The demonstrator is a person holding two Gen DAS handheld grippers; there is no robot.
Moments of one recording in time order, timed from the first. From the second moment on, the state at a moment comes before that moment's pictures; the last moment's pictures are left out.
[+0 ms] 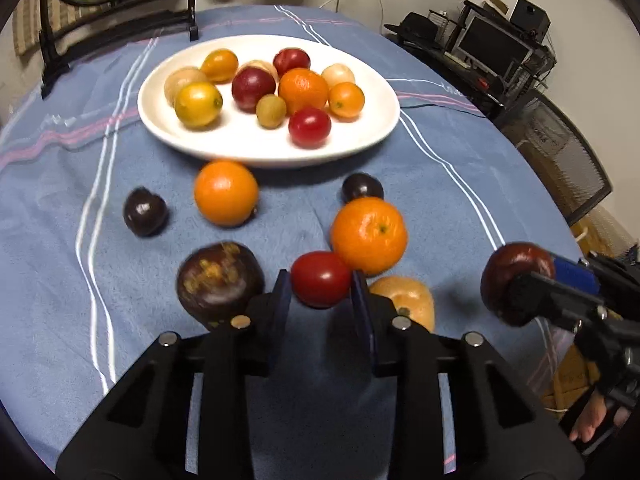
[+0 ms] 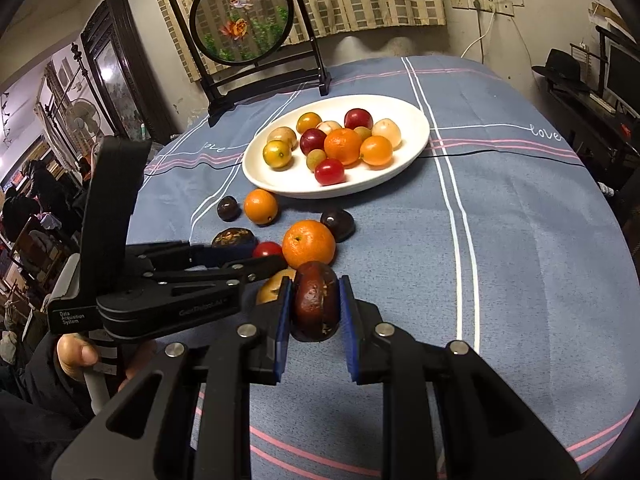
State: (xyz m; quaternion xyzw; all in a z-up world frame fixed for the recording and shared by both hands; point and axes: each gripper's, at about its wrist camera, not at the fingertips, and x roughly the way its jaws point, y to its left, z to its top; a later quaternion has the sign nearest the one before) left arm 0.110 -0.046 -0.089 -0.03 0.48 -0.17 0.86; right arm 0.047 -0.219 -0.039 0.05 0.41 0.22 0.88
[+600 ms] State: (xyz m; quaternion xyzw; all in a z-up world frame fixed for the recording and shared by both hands) left arm 0.089 -0.039 -0.064 -0.03 0.44 -0.18 0.88; right arm 0.052 -0.201 -0.036 0.03 0.41 0.23 0.88
